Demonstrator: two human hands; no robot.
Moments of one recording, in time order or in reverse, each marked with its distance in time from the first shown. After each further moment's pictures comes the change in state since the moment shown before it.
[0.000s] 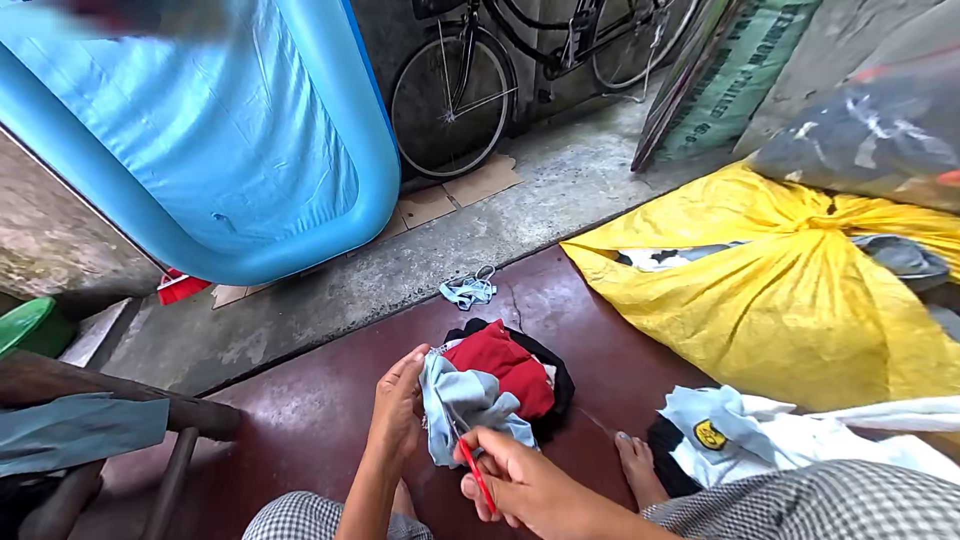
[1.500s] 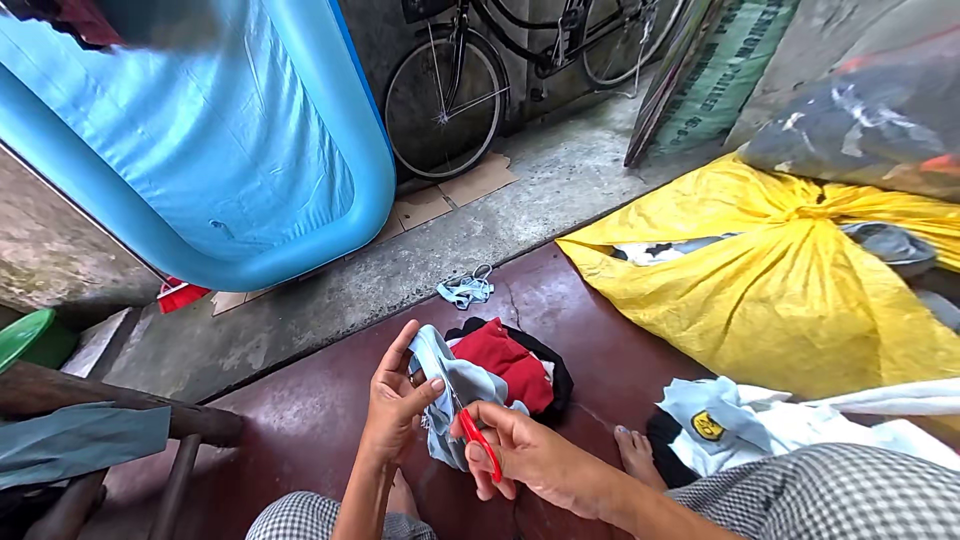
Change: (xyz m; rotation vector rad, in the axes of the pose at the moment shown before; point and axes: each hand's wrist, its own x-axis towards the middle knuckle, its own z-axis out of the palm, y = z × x) left_hand -0.012 0.013 0.001 -0.080 -0.361 0.274; right_hand 0.002 -0.019 -0.018 0.309 -0.082 -0.101
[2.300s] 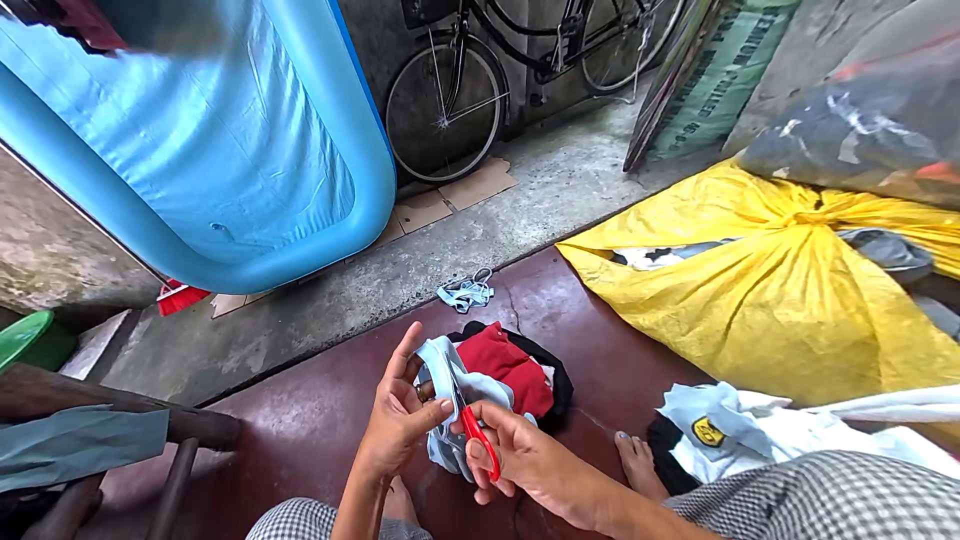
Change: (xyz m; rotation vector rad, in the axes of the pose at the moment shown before) left_hand -0.005 0.009 0.002 0.097 -0.172 -0.036; right_hand 0.001 0.005 0.005 0.058 0.082 -0.070
